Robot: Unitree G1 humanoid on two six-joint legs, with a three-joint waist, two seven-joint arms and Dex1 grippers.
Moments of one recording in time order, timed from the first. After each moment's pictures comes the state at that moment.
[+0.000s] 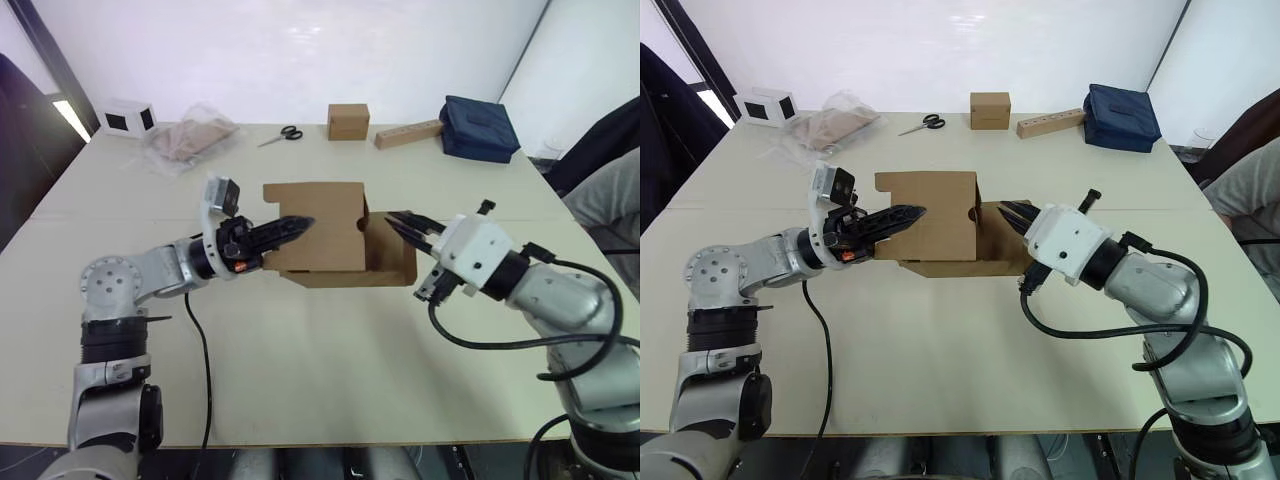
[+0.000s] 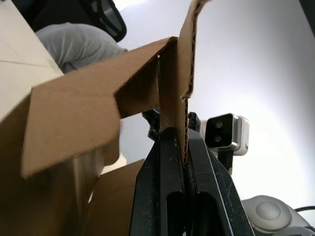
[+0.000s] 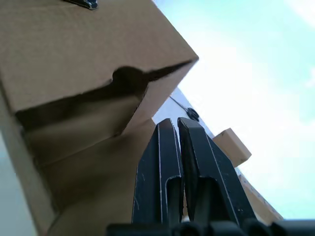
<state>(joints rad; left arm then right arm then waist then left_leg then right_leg) -0.64 0.45 0.26 0.11 -1.58 1.32 -0.48 -0.25 -0.67 -0.09 -0.78 0.12 0.50 0.65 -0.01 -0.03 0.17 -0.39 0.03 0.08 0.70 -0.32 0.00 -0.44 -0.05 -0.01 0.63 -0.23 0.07</state>
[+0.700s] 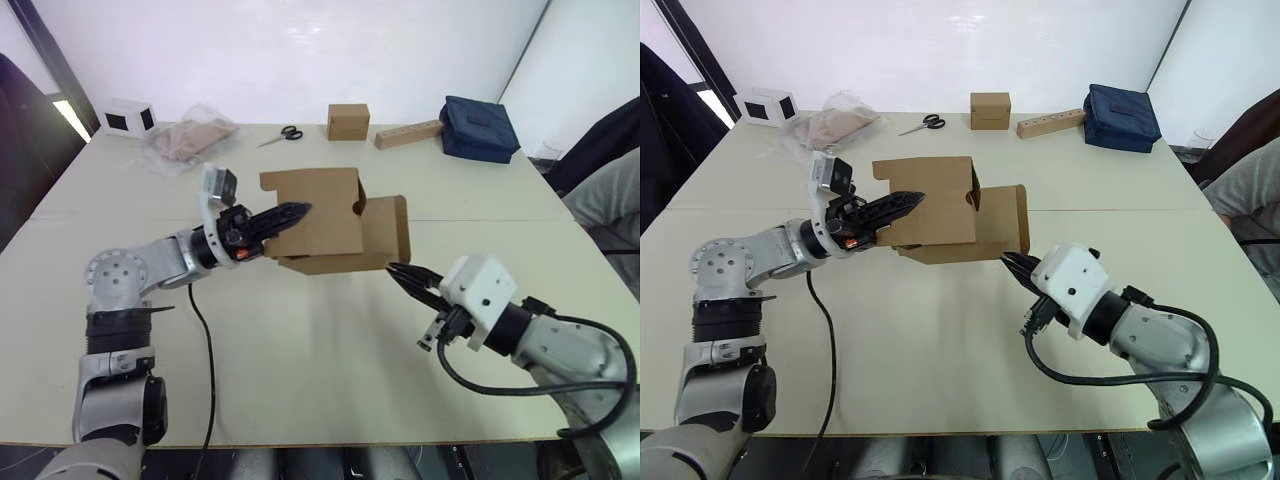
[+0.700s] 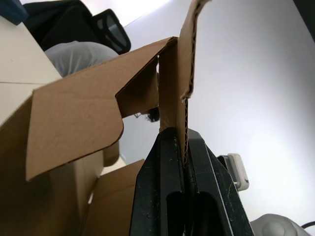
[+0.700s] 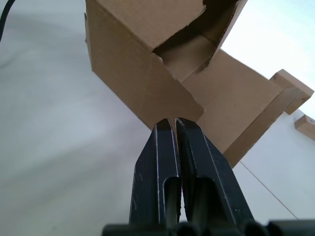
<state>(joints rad) -0.68 0.43 0.26 0.16 -1.52 1.27 -0.52 -0.04 -0.65 -0.11 -0.95 0.29 0.72 0.56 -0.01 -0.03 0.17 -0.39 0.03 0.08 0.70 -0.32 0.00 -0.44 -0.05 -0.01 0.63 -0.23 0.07</state>
